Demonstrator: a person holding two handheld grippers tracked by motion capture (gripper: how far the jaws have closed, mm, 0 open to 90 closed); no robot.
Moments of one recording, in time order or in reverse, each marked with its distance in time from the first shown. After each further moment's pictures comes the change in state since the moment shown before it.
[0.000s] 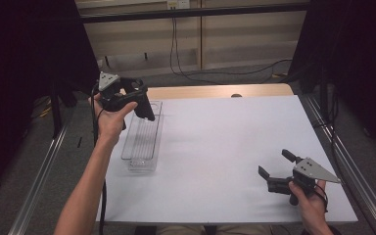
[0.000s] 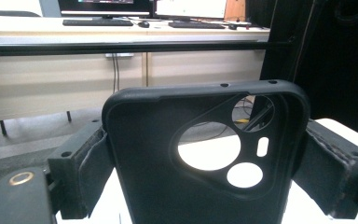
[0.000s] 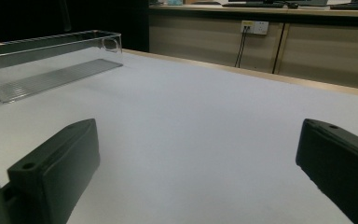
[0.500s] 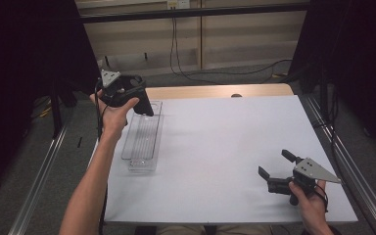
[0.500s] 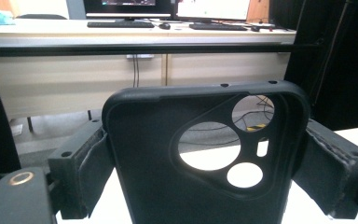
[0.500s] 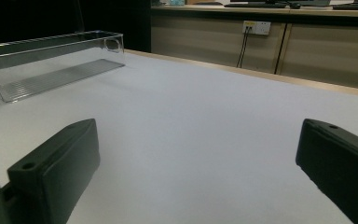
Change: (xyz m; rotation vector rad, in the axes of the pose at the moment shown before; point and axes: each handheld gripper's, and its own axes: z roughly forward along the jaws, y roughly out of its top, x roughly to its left) left arm 0.006 -0.003 0.018 -0.007 0.097 -0.007; right arm 0.000 0.000 0.000 -0.002 0.004 0.004
